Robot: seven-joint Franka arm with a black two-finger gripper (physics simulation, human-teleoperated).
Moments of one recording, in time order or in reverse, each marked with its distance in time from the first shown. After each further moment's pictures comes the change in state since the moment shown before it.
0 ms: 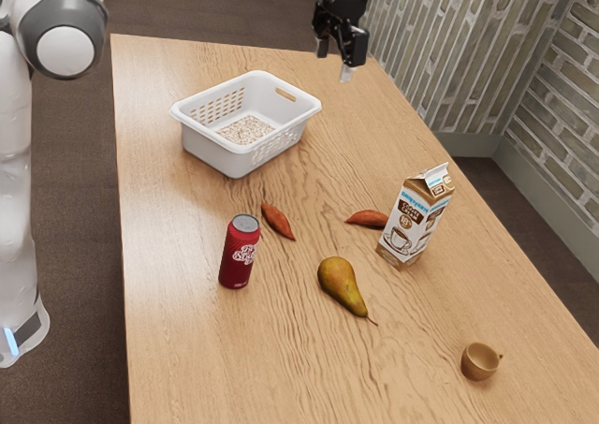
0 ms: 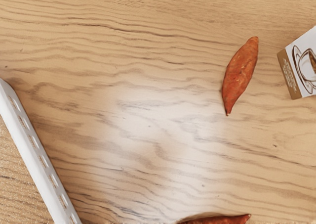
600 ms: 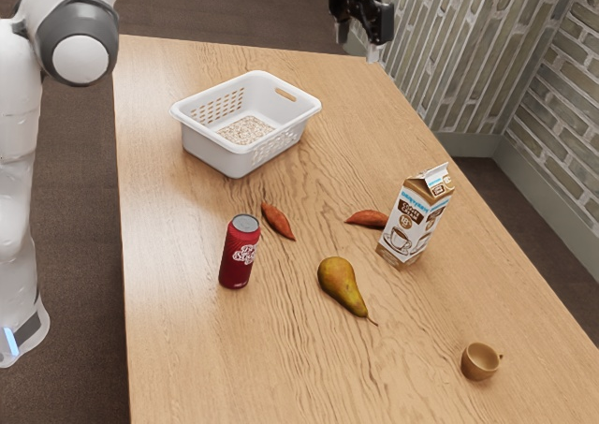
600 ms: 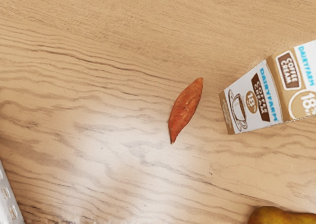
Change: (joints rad) arm -0.019 0.075 -0.004 0.213 -0.085 -0.063 -0.145
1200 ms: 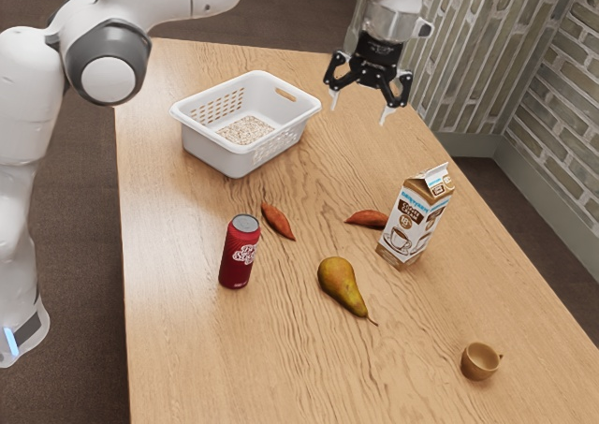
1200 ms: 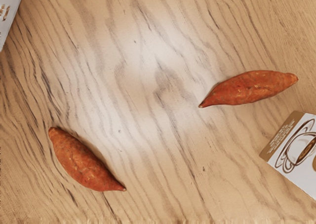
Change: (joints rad) arm -0.075 0.117 -0.010 -0.051 -0.009 -0.071 -0.919
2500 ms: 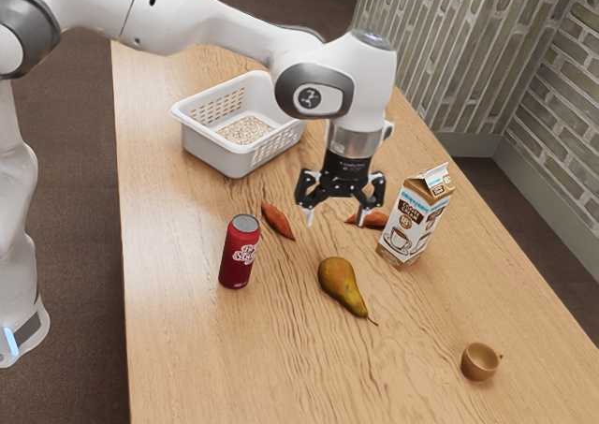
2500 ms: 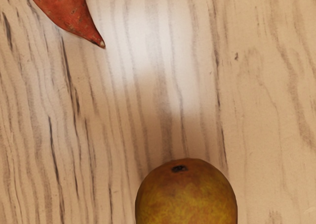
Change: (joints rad) arm -0.076 -0.325 -0.178 -0.811 0.017 0.623 -0.512
